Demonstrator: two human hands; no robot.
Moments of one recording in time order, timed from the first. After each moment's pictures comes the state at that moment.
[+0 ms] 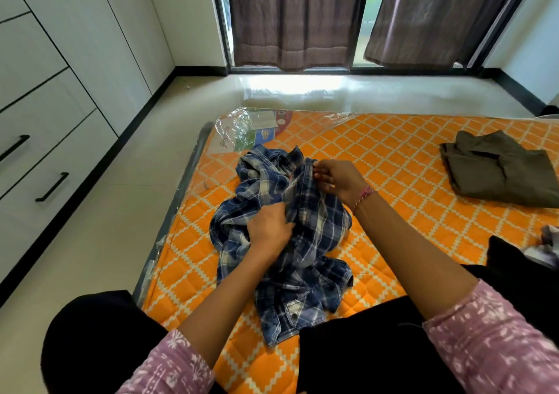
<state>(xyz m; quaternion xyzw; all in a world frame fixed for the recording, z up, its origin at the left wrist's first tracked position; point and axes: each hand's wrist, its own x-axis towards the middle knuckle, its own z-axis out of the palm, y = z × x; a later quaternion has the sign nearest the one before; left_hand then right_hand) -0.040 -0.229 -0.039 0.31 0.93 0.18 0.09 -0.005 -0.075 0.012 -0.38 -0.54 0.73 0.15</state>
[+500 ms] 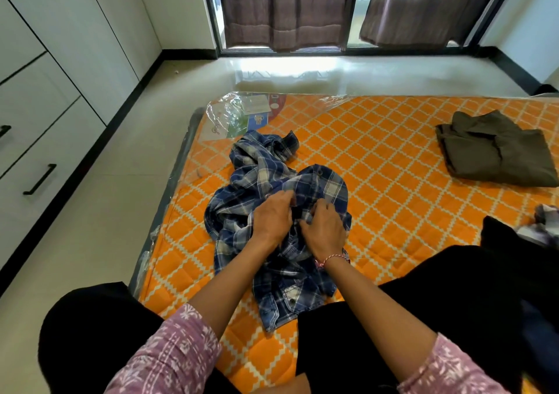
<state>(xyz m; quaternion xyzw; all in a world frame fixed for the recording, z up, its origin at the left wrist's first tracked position) -0.042 -0.220 -0.071 0.39 0.89 0.24 0.03 0.042 -0.150 -0.087 -0.42 -0.87 0.23 0.10</state>
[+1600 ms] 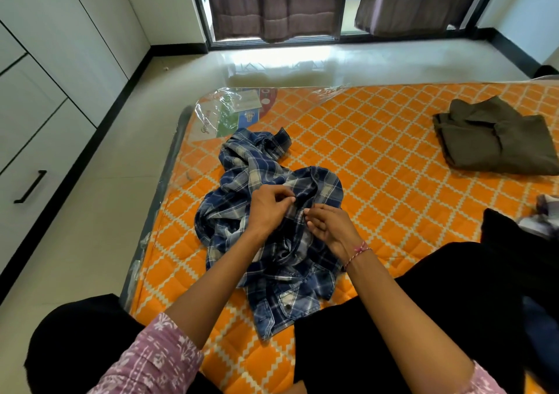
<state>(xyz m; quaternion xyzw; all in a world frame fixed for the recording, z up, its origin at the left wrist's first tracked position) -0.055 -0.204 -0.061 0.31 0.84 0.42 0.15 0.053 -0.113 -0.072 -0.44 -0.39 0.80 0.13</state>
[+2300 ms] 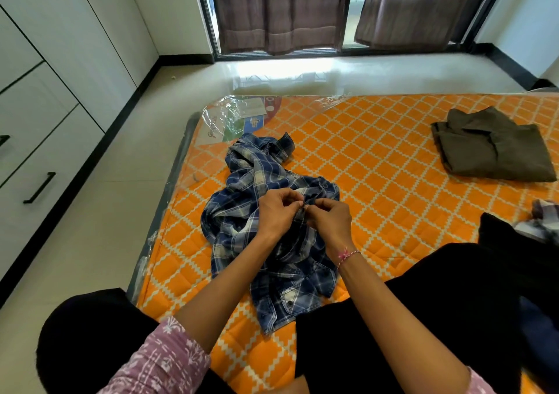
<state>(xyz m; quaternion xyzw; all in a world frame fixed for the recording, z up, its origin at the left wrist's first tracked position) -0.029 -0.212 -0.046 0.27 0.80 0.50 0.18 0.054 -0.142 -0.047 -0.44 -0.61 0.61 0.23</state>
